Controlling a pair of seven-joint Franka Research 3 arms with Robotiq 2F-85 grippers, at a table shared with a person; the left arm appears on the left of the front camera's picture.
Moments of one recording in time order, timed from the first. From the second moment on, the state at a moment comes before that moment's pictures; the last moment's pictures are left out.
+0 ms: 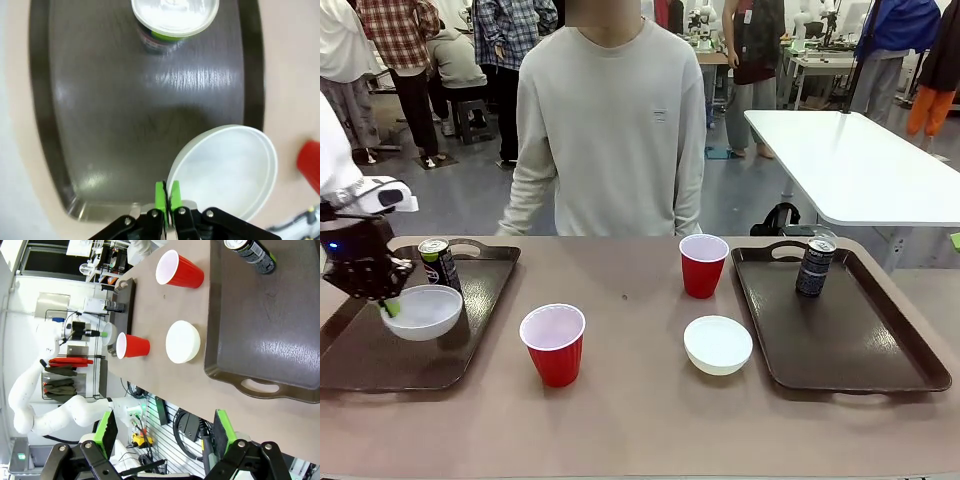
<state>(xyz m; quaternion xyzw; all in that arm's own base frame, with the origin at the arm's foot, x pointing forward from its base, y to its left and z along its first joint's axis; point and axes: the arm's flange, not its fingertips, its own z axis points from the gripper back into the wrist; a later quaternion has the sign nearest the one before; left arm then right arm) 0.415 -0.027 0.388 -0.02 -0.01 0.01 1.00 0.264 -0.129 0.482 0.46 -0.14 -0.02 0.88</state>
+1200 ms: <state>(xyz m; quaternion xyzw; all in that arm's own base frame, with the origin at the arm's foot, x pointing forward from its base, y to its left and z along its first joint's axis) 0.405 -0.025 0.441 -0.10 0.02 -0.11 0.99 0.264 -0.129 0.482 0.46 -0.14 -0.02 0.88</state>
